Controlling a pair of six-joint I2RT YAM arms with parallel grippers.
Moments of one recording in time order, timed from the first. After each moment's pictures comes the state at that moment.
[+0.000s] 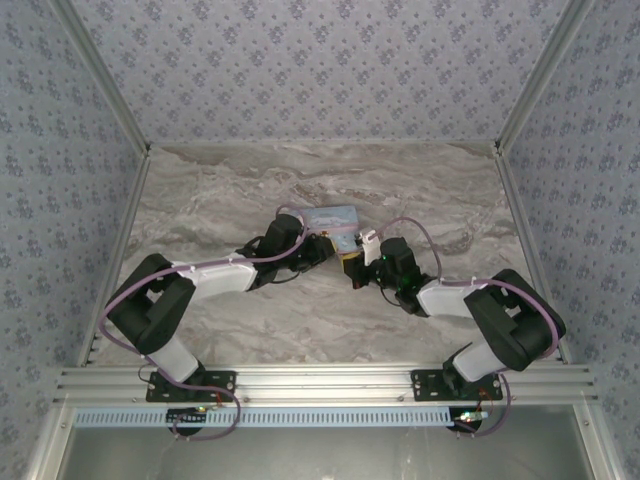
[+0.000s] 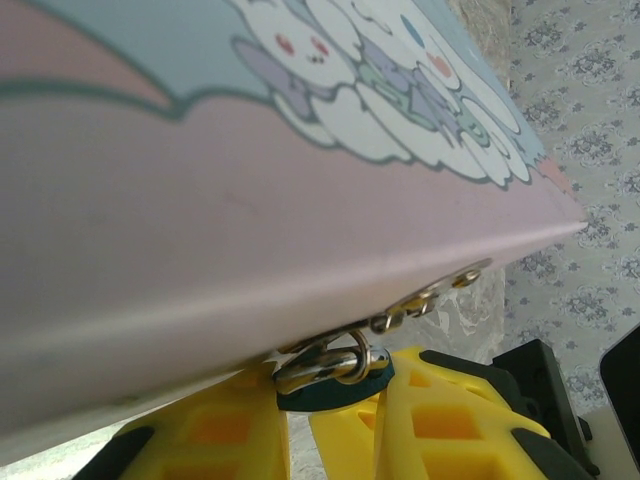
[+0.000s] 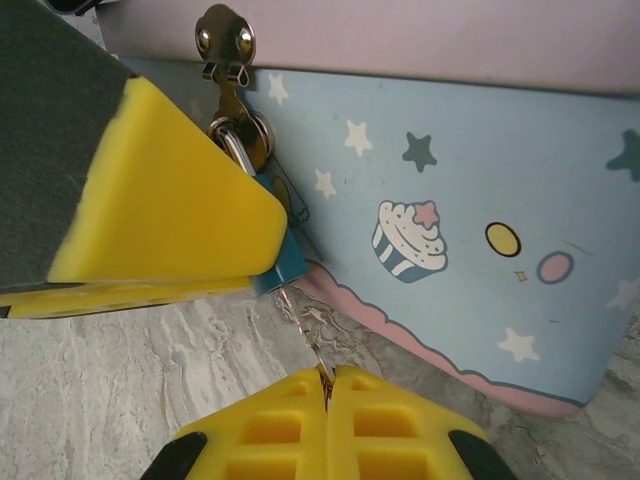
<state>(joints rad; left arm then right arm) -0.75 1.62 0.81 0.24 0.27 -1.10 0.60 1.49 0.44 0.60 -0.29 0.25</state>
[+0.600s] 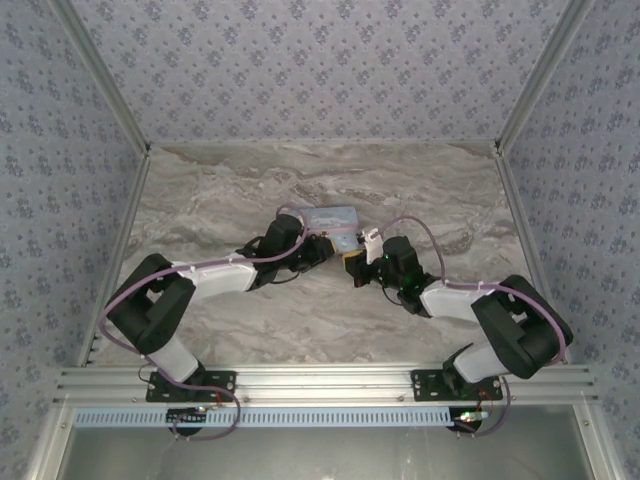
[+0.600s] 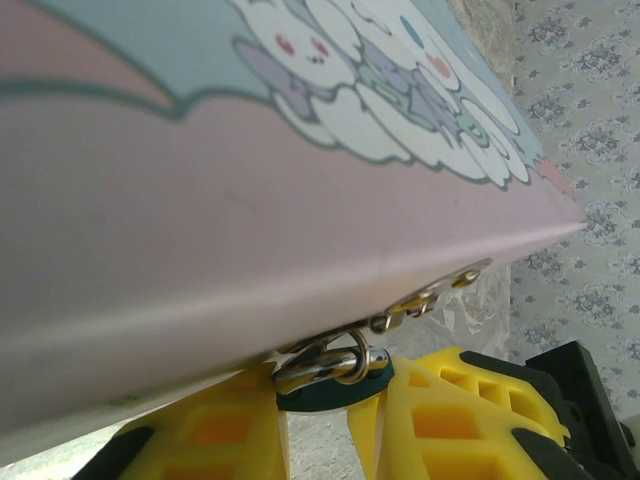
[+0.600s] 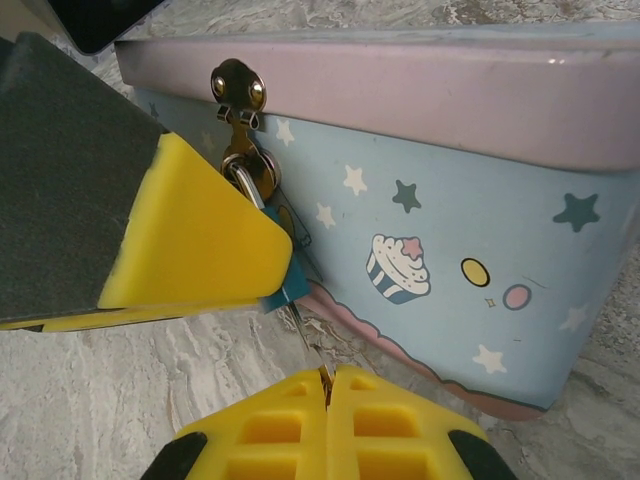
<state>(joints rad) -0.75 1.62 0.81 0.23 0.27 -1.09 0.59 1.44 0.44 0.56 -0.28 0.24</state>
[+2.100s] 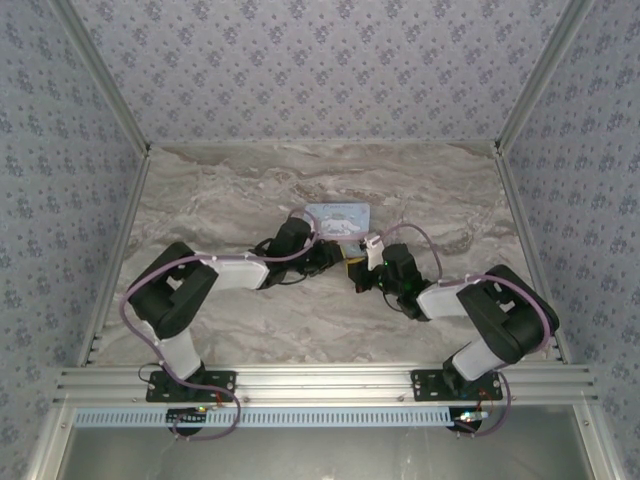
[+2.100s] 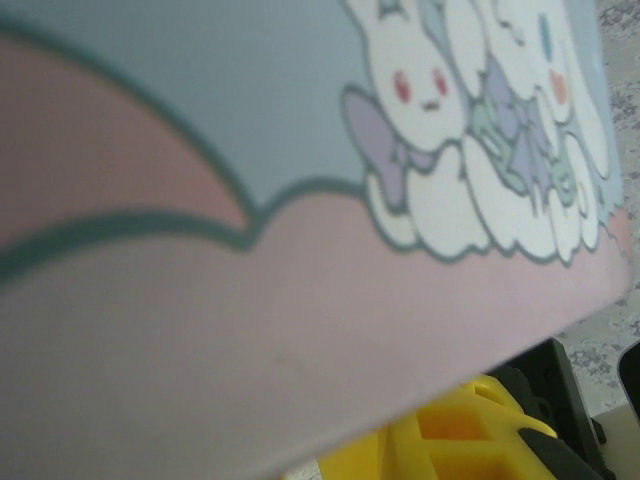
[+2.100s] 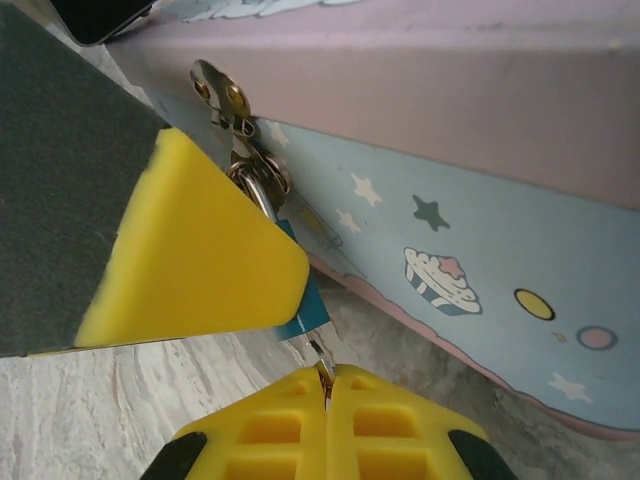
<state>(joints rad) -0.76 1.77 0.84 0.32 0.35 -1.12 0.59 1.54 0.38 0.67 -0.24 0.28</state>
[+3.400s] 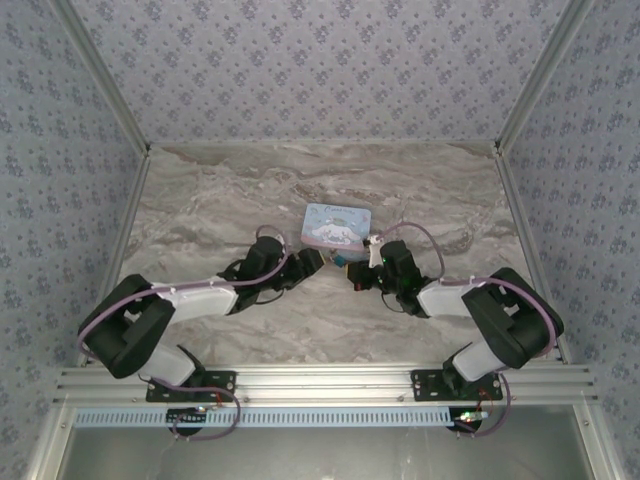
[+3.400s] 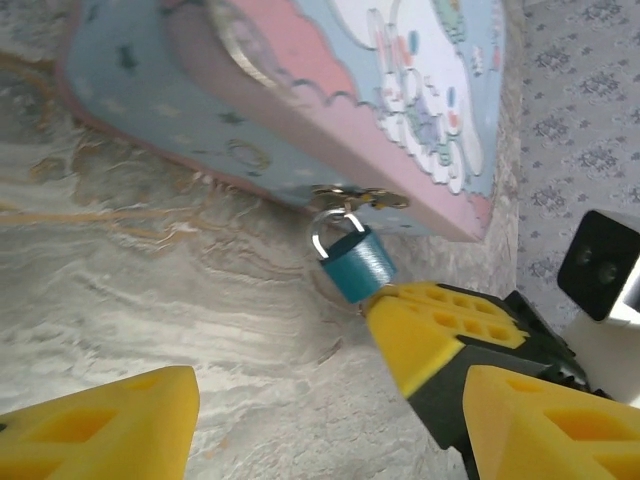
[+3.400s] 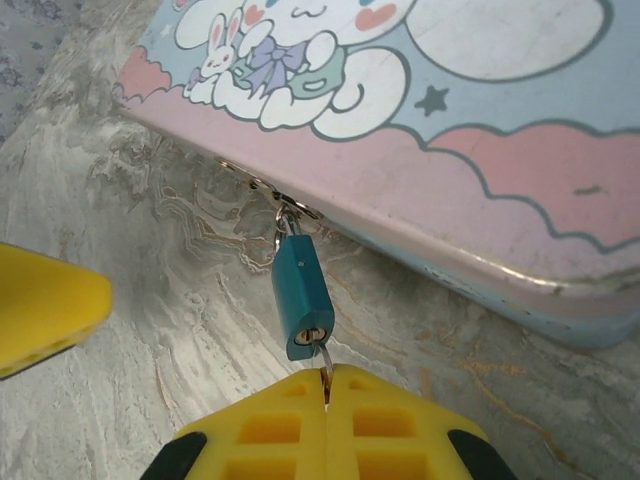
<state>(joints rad) -0.74 1.45 0.54 0.36 0.21 -1.16 0.58 1.50 0.42 0.52 -0.27 0.51</state>
